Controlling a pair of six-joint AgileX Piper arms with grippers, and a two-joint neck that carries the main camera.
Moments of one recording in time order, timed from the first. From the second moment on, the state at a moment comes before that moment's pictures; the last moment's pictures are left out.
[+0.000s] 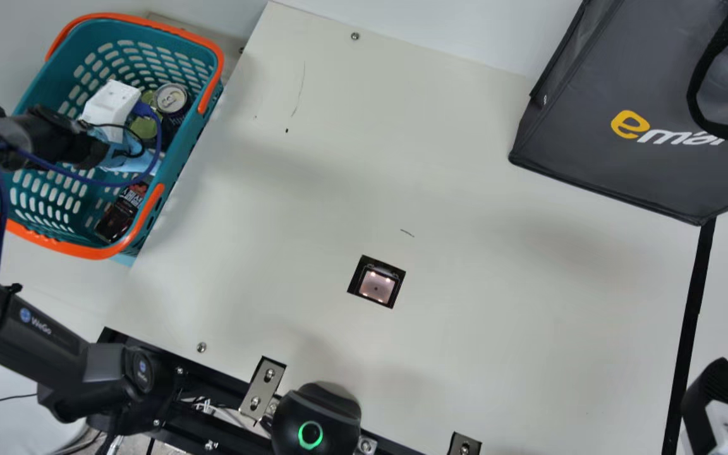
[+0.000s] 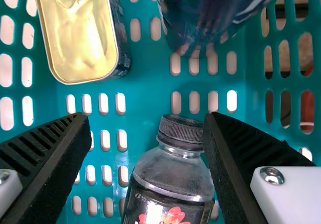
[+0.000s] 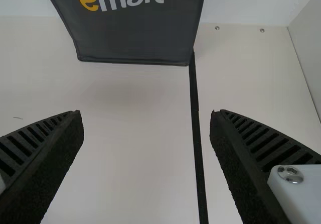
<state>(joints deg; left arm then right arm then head) 35.0 112.6 -52.5 -36.0 18.7 71.5 0.7 42.6 -69.8 -0.8 69.5 -2.3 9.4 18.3</state>
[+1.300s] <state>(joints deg) 35.3 115.0 -49.6 -39.3 17.6 80.1 0.7 42.6 -69.8 -0.8 69.5 -2.3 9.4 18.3</state>
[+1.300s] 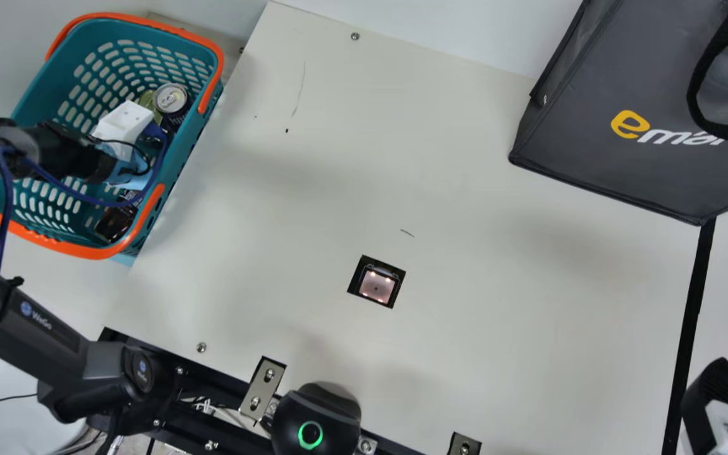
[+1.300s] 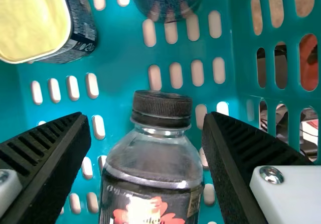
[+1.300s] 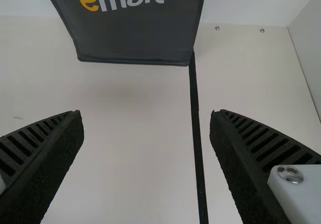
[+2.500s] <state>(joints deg) 32.4 114.8 -50.8 -40.5 14.5 73.8 0.7 42.6 -69.8 -0.8 69.5 -2.3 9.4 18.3</state>
